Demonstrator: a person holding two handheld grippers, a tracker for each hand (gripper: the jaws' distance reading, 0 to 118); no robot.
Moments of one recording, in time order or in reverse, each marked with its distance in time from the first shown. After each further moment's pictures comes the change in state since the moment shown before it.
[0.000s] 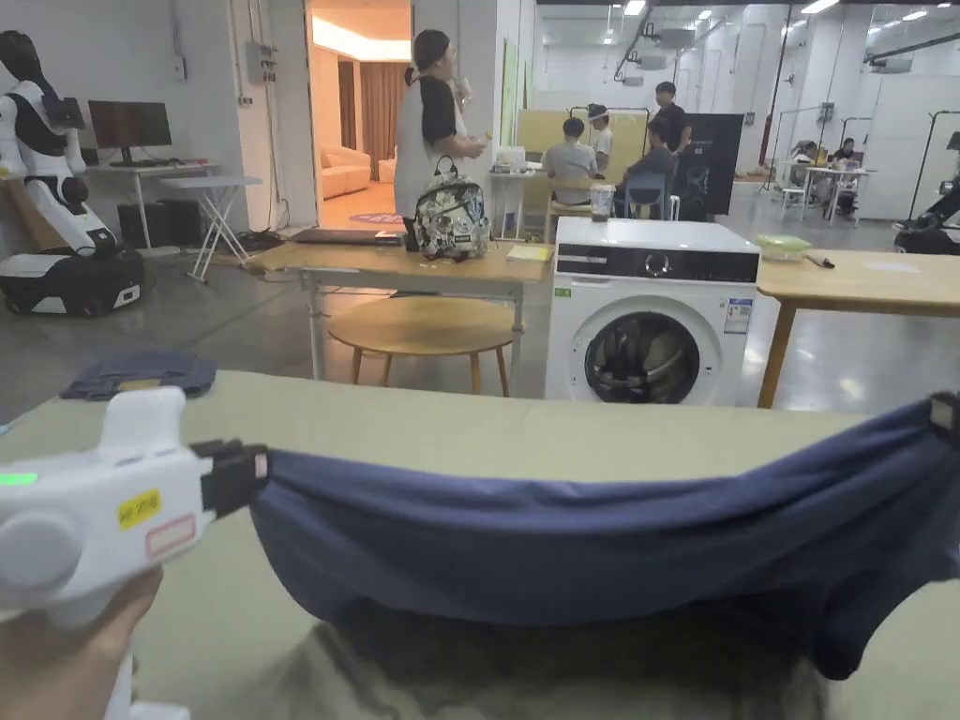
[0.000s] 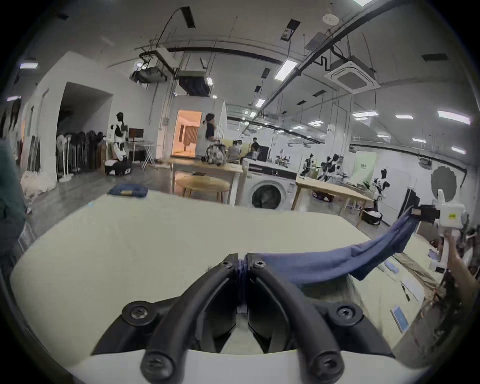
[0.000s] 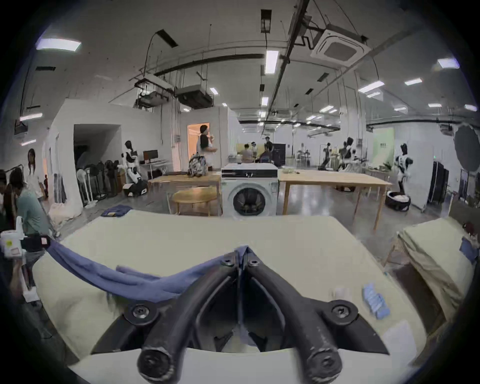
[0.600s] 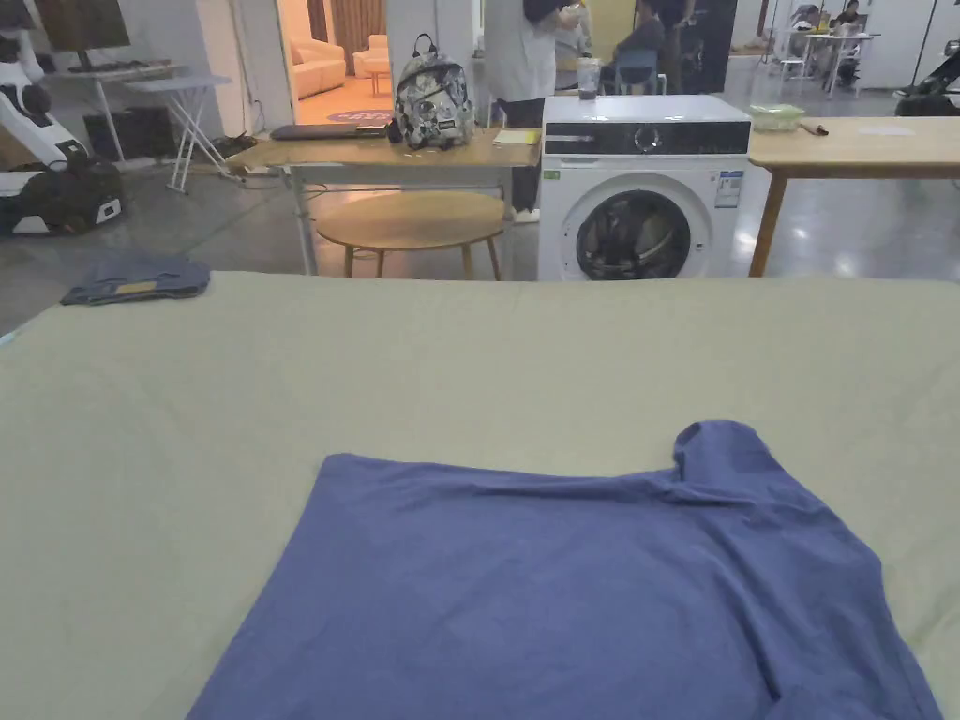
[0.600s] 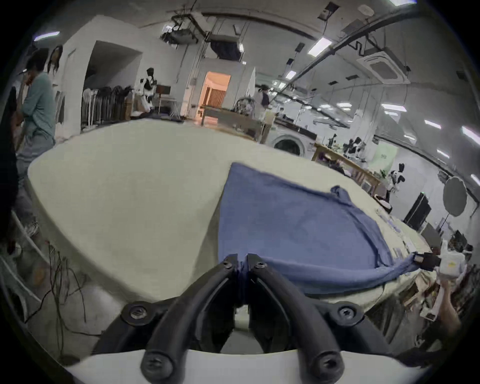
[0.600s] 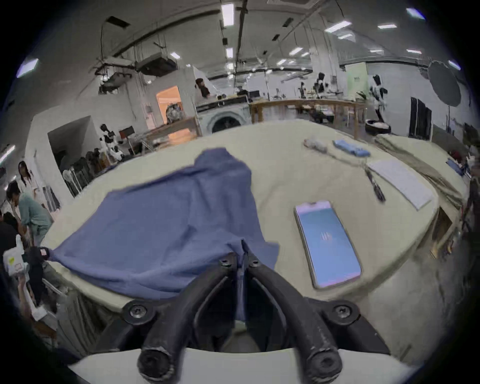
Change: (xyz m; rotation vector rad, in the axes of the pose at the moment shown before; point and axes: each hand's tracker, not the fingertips) left arm -0.013 -0.239 0.151 -0.229 0.119 0.149; right arm -0.011 -0.298 0.172 -0.325 -0.105 -0.201
